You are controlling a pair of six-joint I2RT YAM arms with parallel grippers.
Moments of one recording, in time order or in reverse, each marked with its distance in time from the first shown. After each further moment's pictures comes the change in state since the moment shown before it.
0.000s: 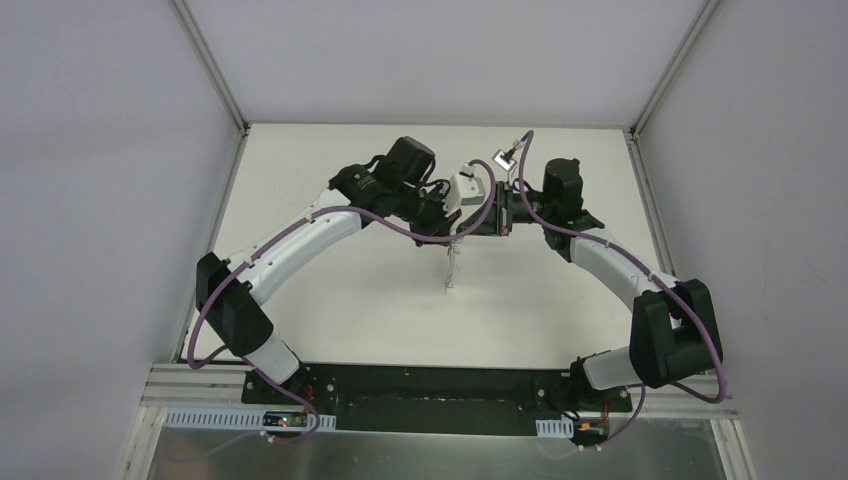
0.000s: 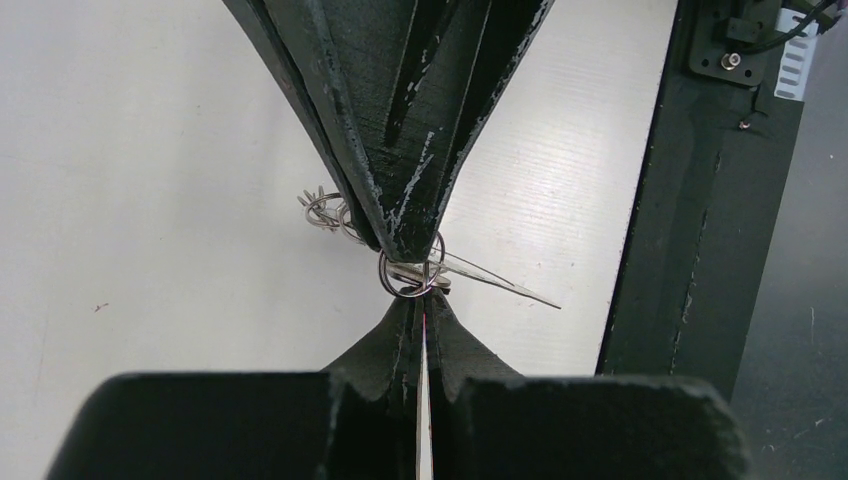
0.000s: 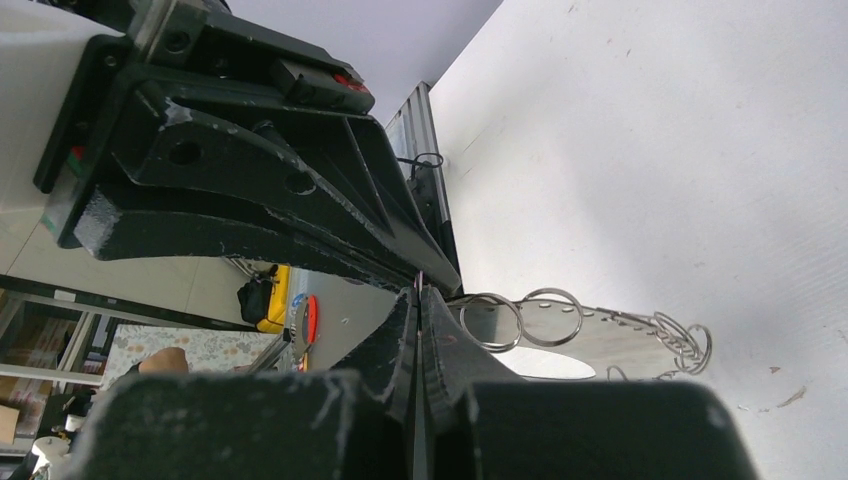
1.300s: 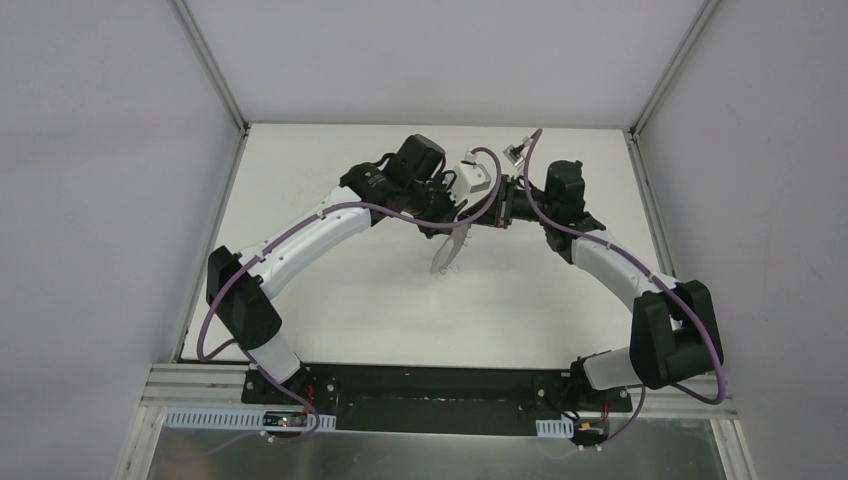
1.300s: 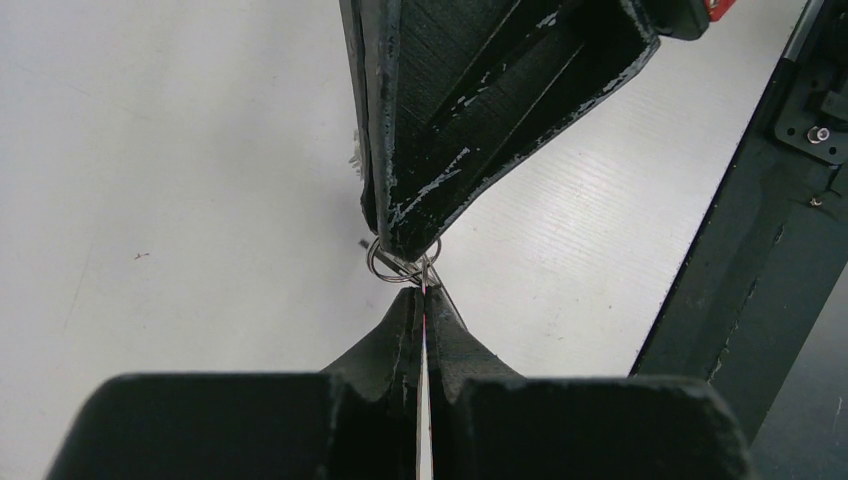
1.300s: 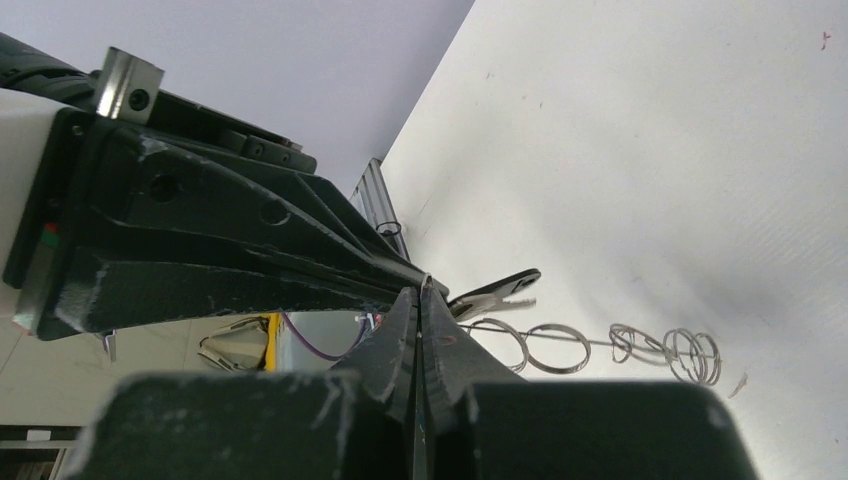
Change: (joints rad) left arm -0.021 0.053 0.043 0.043 -0.198 -0.135; right arm -0.011 -0.007 -0.018 0.020 0.209 0.093
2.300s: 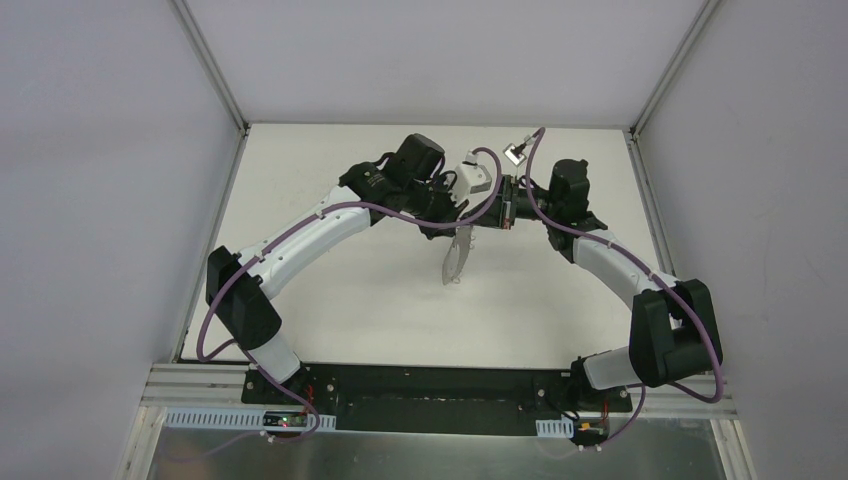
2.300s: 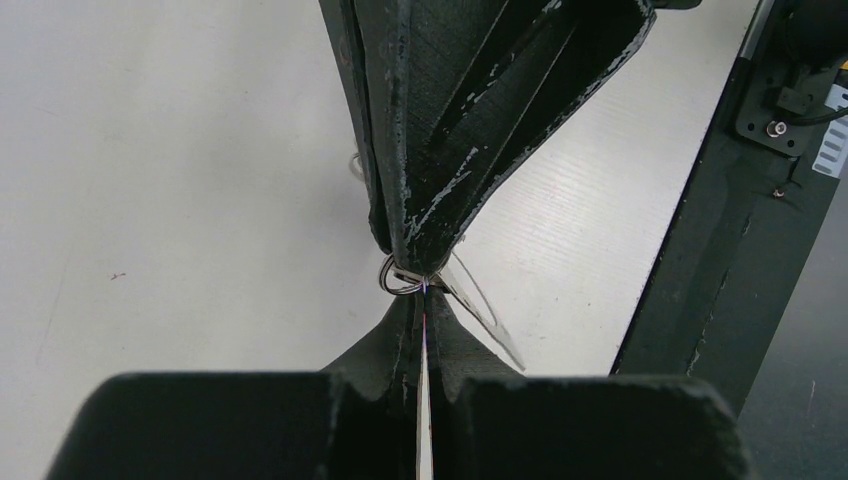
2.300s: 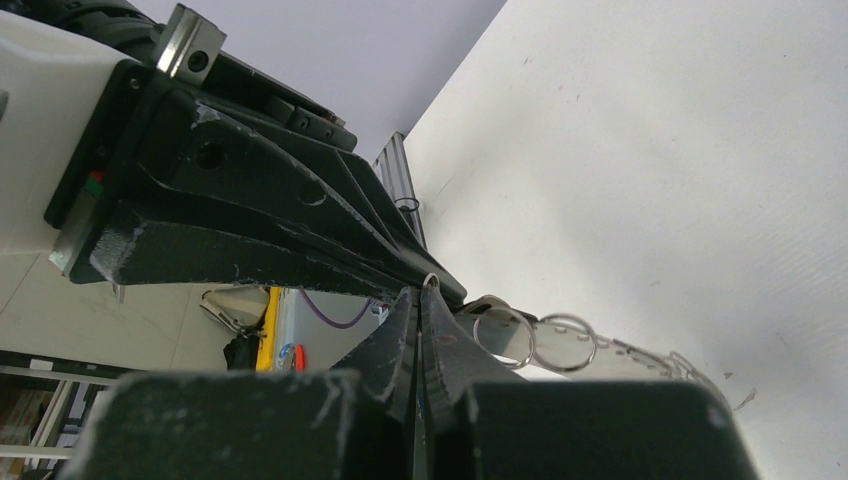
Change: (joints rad) left arm 0.003 -0.001 0.002 0.001 0.064 0.001; right arm -0.024 0.008 -0.006 0.080 -0.127 -0.011
